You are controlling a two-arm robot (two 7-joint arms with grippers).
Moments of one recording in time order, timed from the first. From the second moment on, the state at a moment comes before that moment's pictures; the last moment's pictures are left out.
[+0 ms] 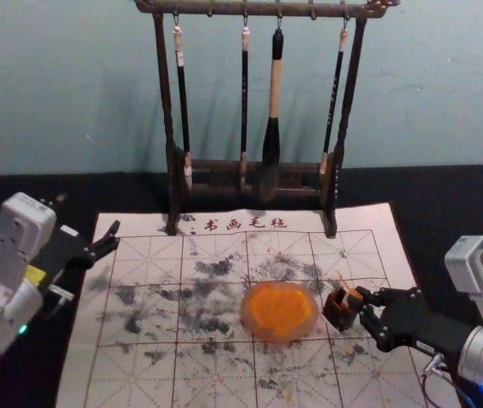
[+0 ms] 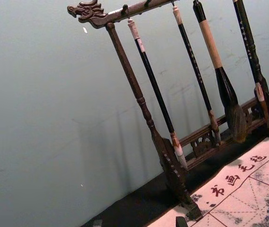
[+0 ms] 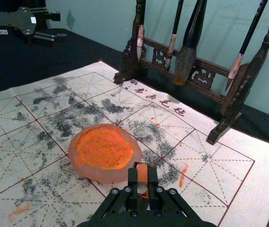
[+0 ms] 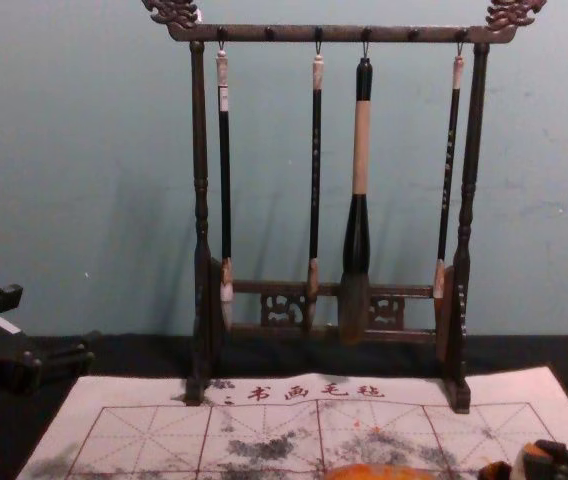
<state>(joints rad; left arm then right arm) -0.20 0.60 0.45 -1.41 -0.25 -0.12 0.03 0.06 0.60 -0.37 -1.54 0.38 0.03 0.47</state>
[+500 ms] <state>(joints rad) -0.20 0.60 0.45 -1.41 -0.25 -0.12 0.03 0.05 0.59 -0.34 -1.56 0.39 0.03 0.49</state>
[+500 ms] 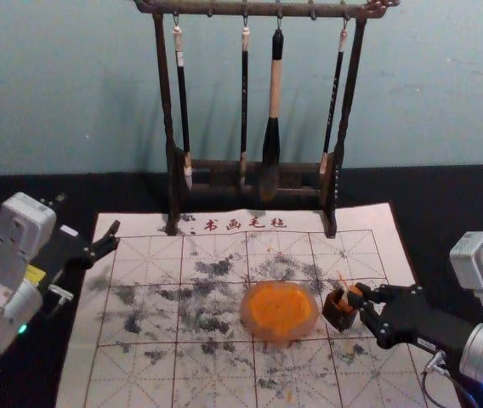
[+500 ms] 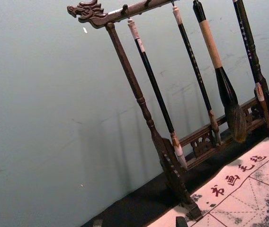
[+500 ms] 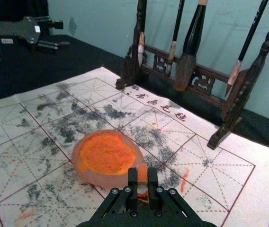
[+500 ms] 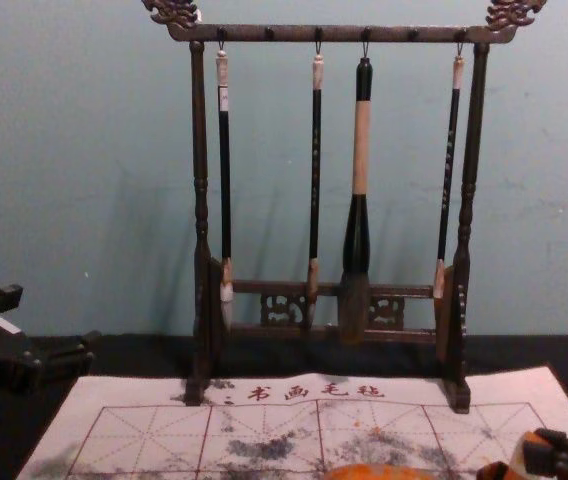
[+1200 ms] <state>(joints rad) -0.20 0.60 0.45 -1.41 -0.25 -0.12 0.03 0.03 0.62 -0.30 -1.67 0.40 0.02 0.49</state>
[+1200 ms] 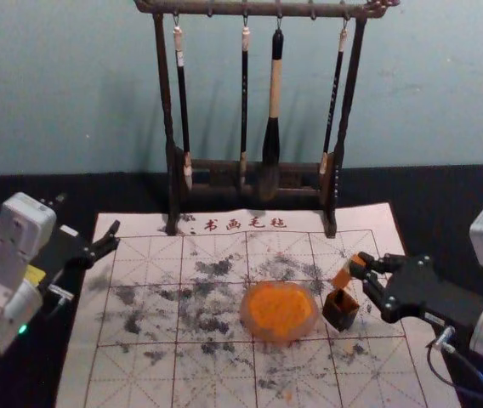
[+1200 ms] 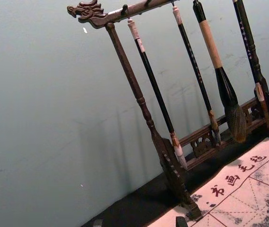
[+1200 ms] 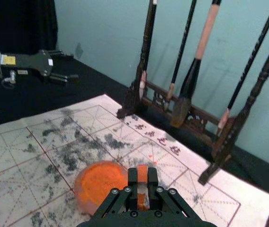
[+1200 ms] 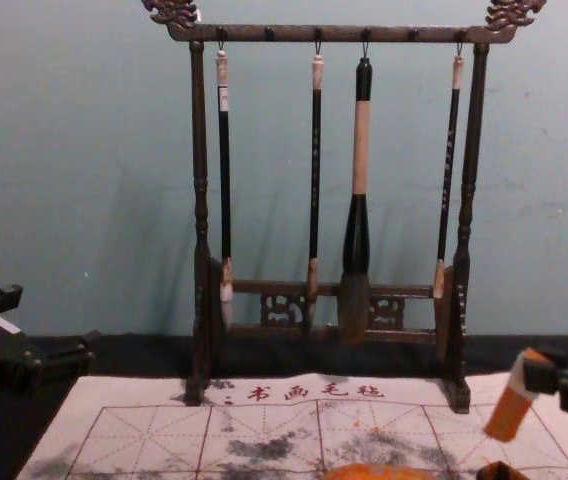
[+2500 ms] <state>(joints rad) -0.20 0.60 0.45 -1.41 -0.25 -0.12 0.03 0.29 0.57 -0.56 -1.51 0.28 0.09 0.64</state>
